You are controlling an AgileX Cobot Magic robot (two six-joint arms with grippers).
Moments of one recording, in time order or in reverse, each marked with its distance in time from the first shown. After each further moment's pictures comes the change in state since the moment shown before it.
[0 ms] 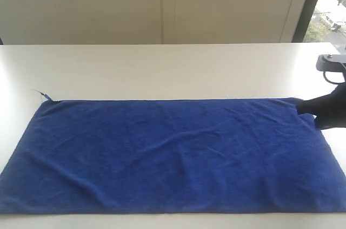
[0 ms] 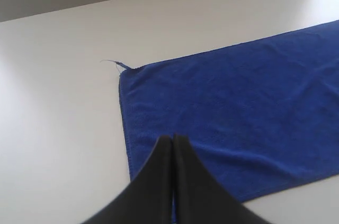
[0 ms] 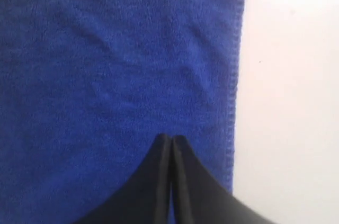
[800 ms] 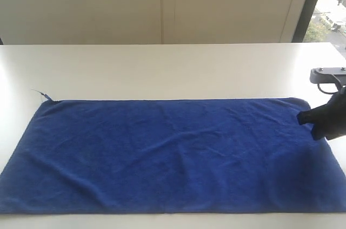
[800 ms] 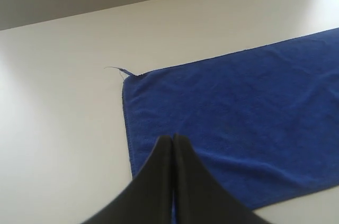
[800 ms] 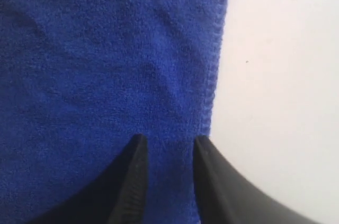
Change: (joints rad) left arm -0.002 -0.005 0.021 0.006 -0.048 0.000; right arm -0.027 0.176 -0.114 -0.109 0.074 0.000
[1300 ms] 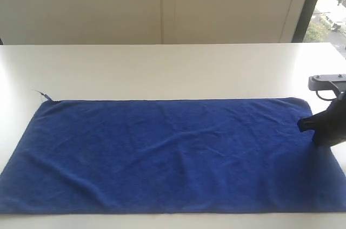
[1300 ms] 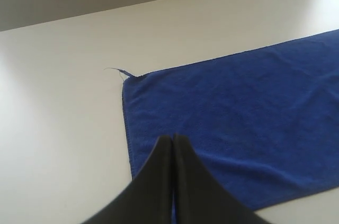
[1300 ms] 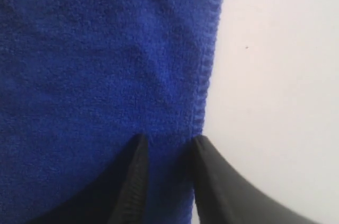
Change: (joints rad) left arm 0.000 0.000 0.002 -0.002 -0.004 0.000; right arm 0.000 0.044 -0.007 -0.043 0.008 0.019
